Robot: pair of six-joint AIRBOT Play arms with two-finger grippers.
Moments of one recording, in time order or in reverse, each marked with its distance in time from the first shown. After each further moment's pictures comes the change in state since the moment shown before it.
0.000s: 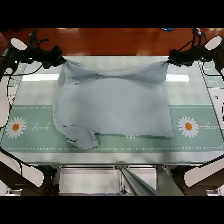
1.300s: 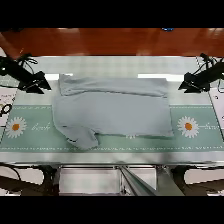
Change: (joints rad) left arm 0.150 0.233 -0.240 0.297 -0.513 0.063; right arm -0.157 0.215 -0.309 -0.180 0.361 0.097
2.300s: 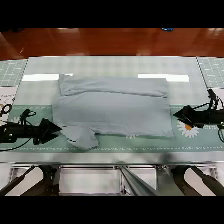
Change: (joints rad) left arm 0.285 0.544 -1.127 -0.378 0.294 0.209; right arm -0.156 0.591 -0.853 0.299 -0.298 -0.177
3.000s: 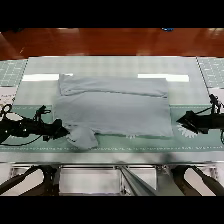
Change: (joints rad) left arm -0.227 -0.089 0.023 -0.018 0.091 0.015; right arm -0.066 0.003 -0.018 -0.142 0.095 0.050
